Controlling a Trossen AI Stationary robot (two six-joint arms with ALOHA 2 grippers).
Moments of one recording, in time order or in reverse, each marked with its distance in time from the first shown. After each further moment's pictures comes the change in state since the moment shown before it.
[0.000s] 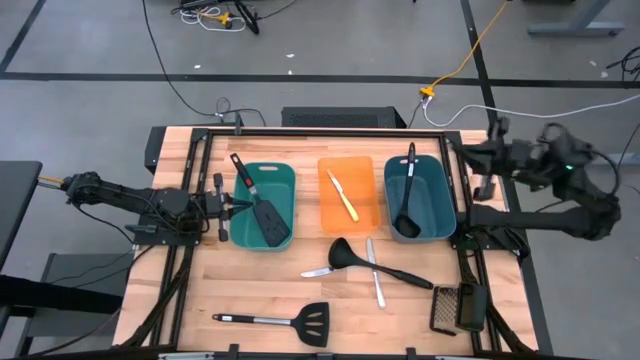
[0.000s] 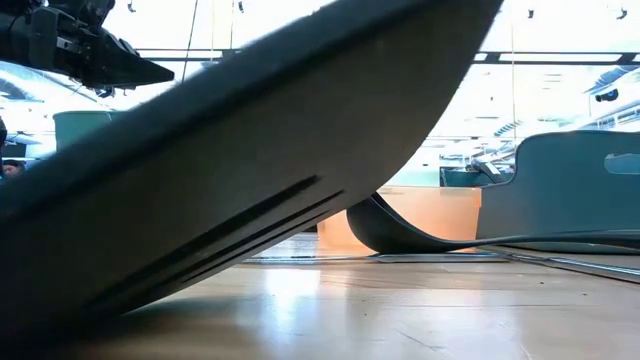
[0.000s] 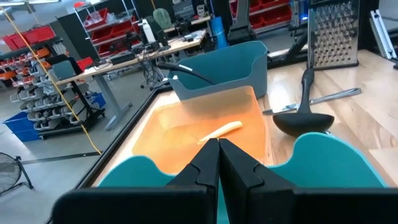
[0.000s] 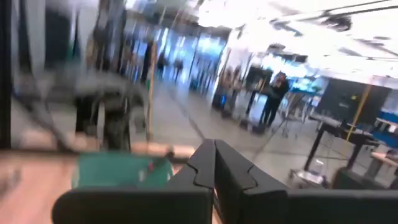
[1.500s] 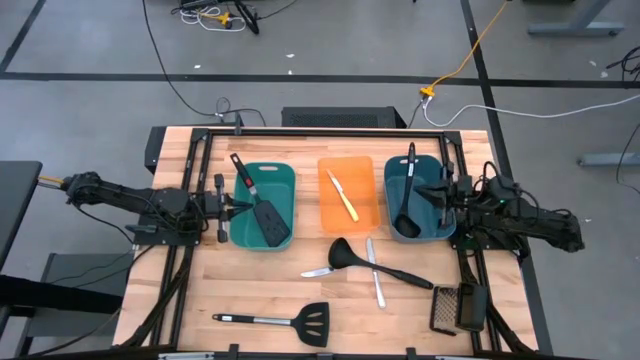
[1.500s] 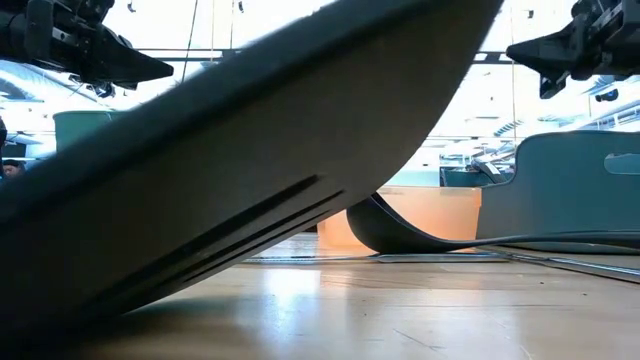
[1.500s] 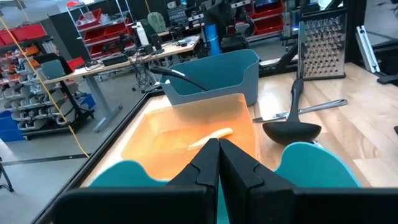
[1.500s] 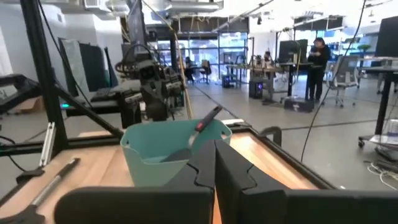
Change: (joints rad) left arm 0.000 -0.001 0.000 0.016 0.035 -0.044; right arm 0.000 -0.432 -0.785 0.348 -0.107 0.272
